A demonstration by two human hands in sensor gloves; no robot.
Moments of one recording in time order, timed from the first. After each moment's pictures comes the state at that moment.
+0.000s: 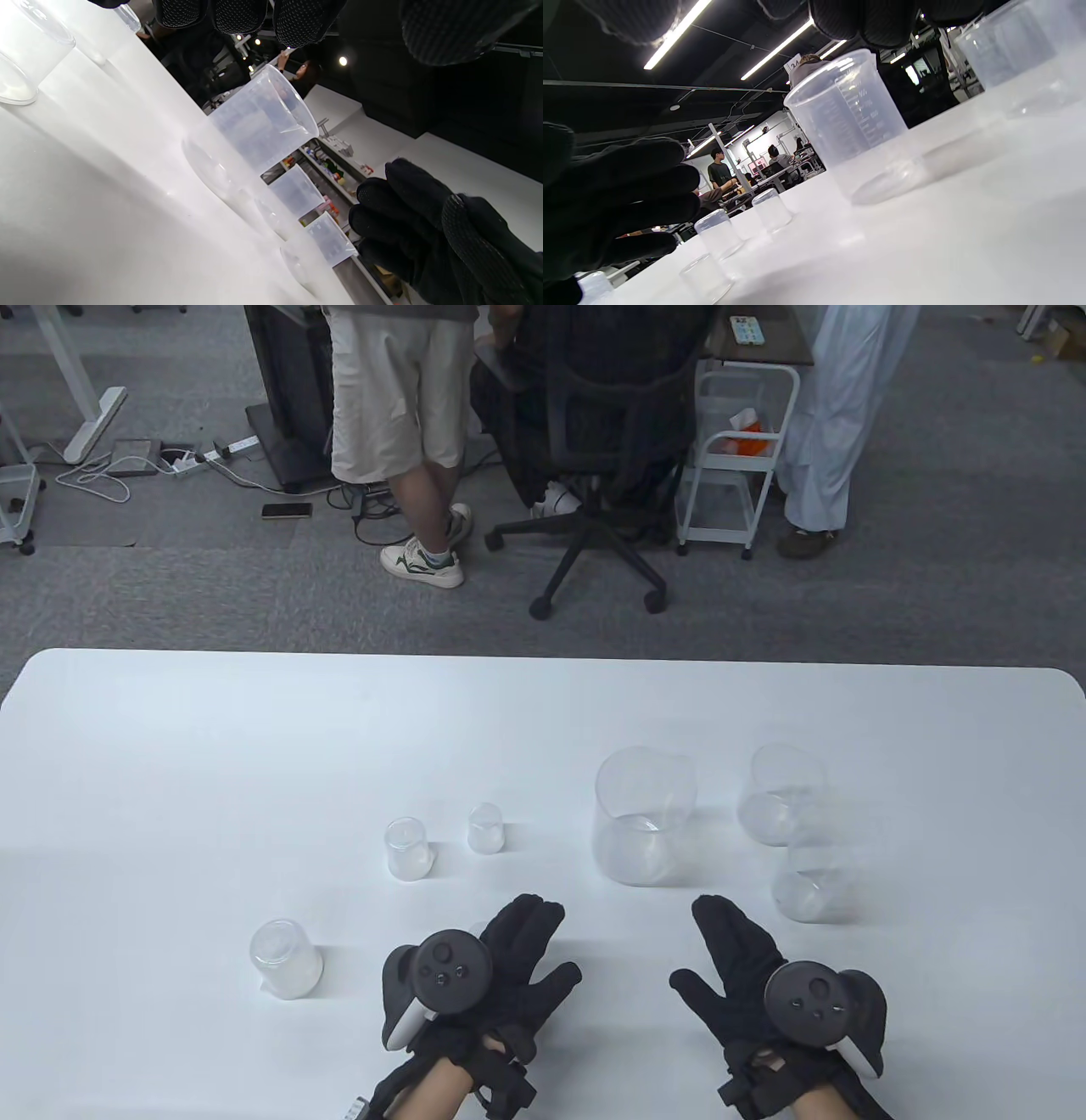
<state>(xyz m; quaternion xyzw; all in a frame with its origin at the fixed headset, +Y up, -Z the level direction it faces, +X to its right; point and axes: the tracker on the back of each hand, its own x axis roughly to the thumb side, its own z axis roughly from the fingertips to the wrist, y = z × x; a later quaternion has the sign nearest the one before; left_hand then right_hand) -0.098 -0.728 -0.273 -0.03 -0.19 0.42 0.88 0.208 -0.696 -0.265 0.16 -0.10 0.94 0.28</state>
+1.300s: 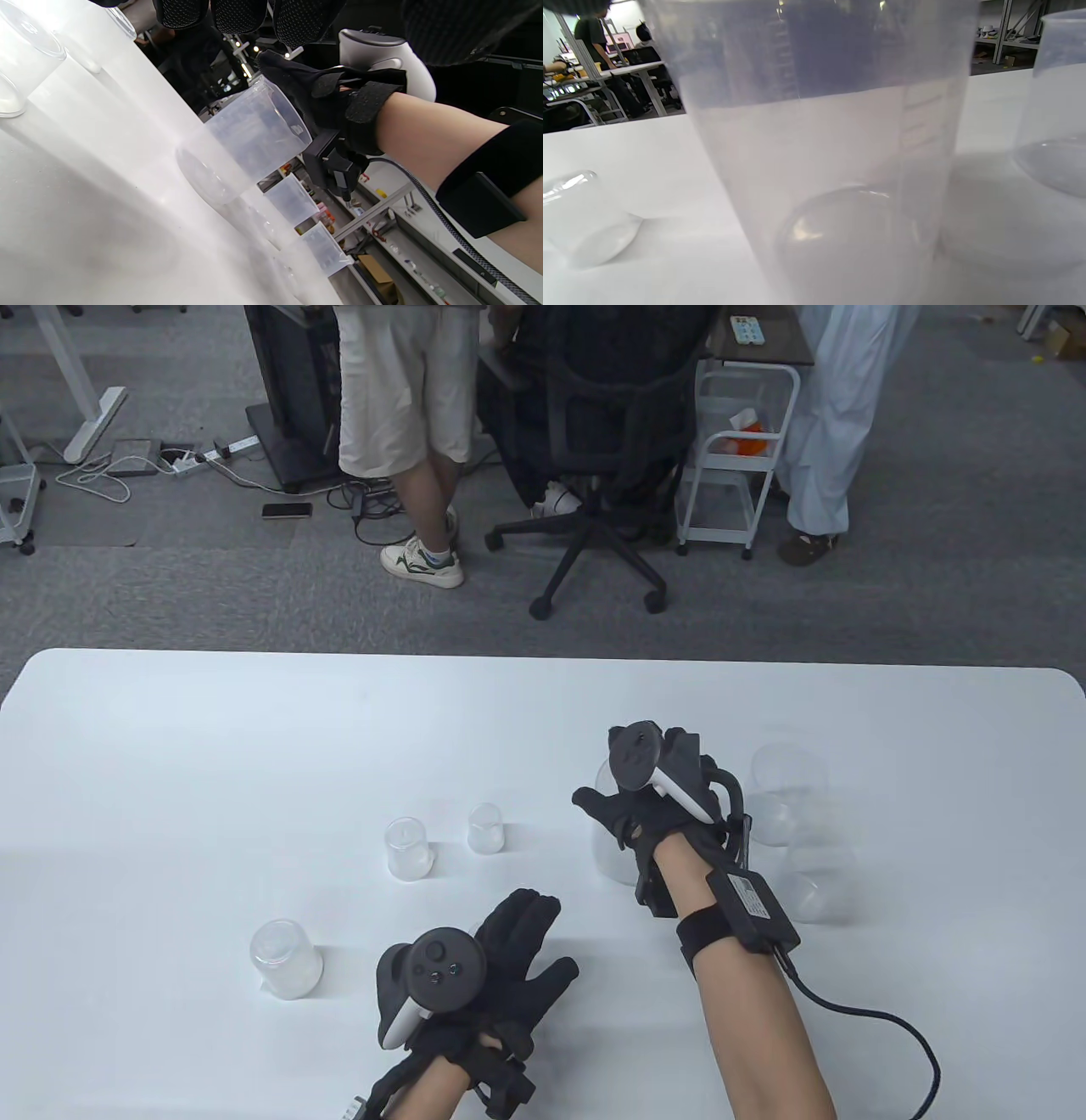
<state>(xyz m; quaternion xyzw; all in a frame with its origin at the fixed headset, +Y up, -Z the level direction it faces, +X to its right) -0.100 -0.725 -0.274 -0.02 -0.19 0.43 0.88 0.109 -0.670 -0.459 0.01 0.10 0.99 0.08</state>
